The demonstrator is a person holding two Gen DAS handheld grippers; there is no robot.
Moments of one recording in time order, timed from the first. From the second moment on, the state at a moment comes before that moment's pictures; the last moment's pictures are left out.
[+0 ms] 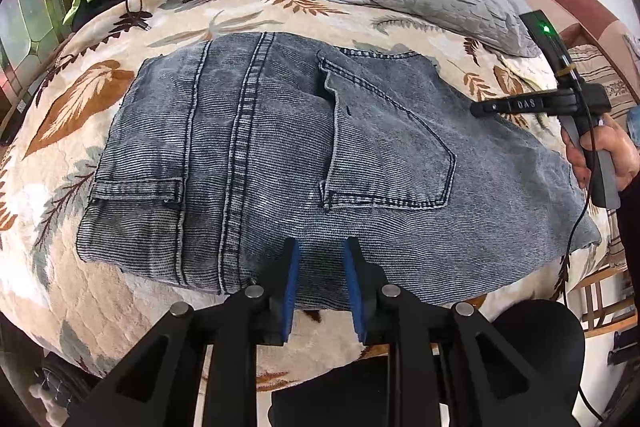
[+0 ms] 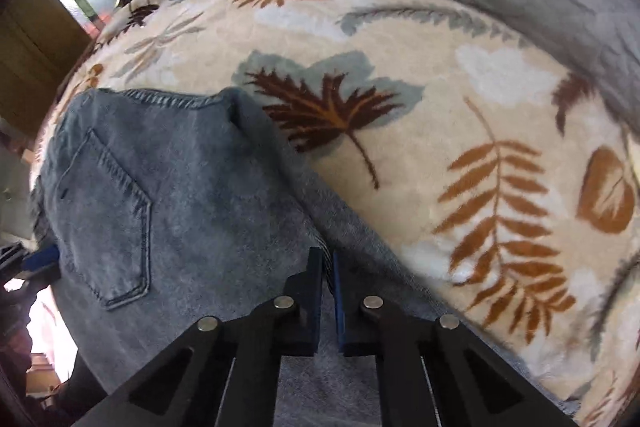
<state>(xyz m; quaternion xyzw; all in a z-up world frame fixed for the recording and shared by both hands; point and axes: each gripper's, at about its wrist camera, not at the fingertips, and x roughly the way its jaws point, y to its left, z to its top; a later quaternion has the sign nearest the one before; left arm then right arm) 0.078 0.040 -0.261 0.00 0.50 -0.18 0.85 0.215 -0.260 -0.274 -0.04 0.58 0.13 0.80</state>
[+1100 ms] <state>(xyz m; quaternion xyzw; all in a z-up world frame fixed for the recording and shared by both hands) 0.084 0.012 -0.255 0.05 0.51 -0.12 0.85 -0.018 -0.486 -0.286 0.19 0.53 -0.07 0.82</state>
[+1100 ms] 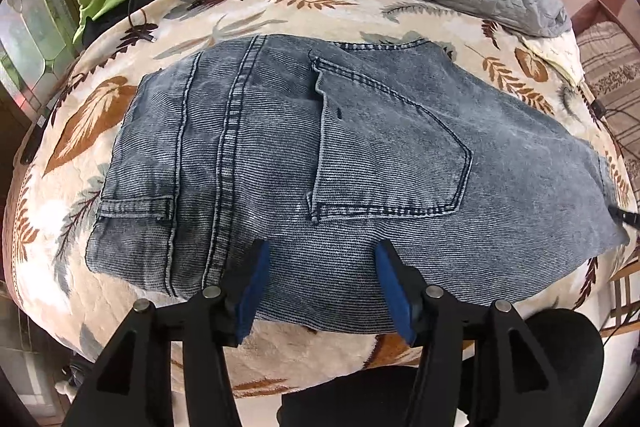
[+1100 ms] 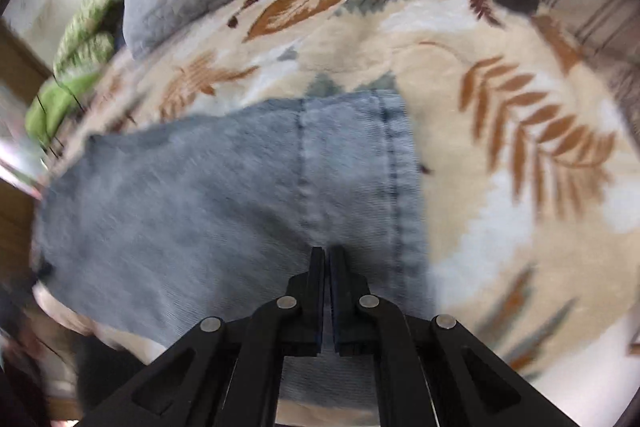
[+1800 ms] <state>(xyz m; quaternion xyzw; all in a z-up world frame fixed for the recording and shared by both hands) 0.099 -0.023 -0.258 0.10 0.52 -0.09 0.84 0.065 -0.455 -0.299 0.27 0.50 -0.07 0.82</state>
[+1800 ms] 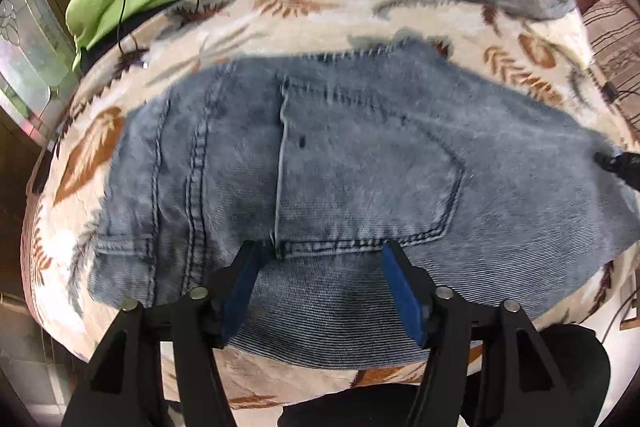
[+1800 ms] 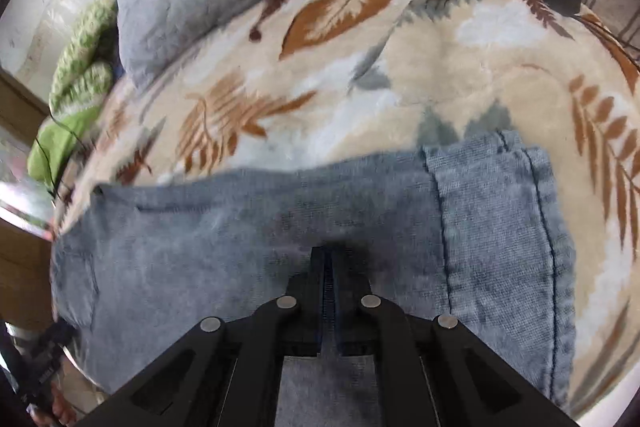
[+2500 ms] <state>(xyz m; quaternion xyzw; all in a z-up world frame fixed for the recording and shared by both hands) 0.092 -0.022 -0.282 0.08 0.54 -0.09 0.84 -0.010 -0.417 -0.291 0.26 0.50 -0.05 0.82</state>
